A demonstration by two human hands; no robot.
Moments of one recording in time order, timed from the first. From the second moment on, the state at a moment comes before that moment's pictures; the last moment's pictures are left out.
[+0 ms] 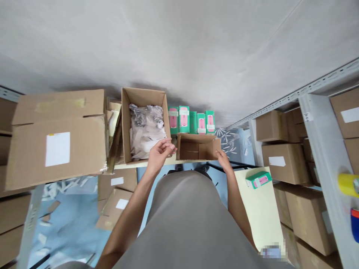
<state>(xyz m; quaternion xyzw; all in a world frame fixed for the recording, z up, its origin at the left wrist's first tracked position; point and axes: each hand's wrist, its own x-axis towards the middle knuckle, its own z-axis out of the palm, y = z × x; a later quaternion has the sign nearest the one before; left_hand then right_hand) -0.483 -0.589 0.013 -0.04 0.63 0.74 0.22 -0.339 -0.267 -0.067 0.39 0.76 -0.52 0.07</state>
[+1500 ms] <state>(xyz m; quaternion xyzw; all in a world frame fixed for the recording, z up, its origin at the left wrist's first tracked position) -0.473 -0.603 0.022 -0.05 0.60 0.76 0.24 -0.332 -0.258 -0.093 0.36 0.75 -0.55 0.03</state>
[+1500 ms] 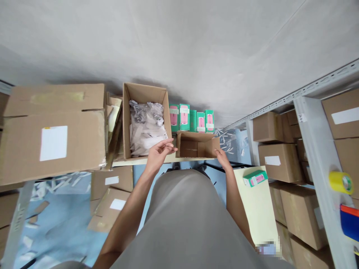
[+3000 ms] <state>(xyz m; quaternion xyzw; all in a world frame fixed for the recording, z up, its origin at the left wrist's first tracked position) -0.461 -0.612 0.028 -0.04 0.62 0.74 0.25 -0.334 -0.260 -0.086 0.34 0.77 -0.55 0.03</state>
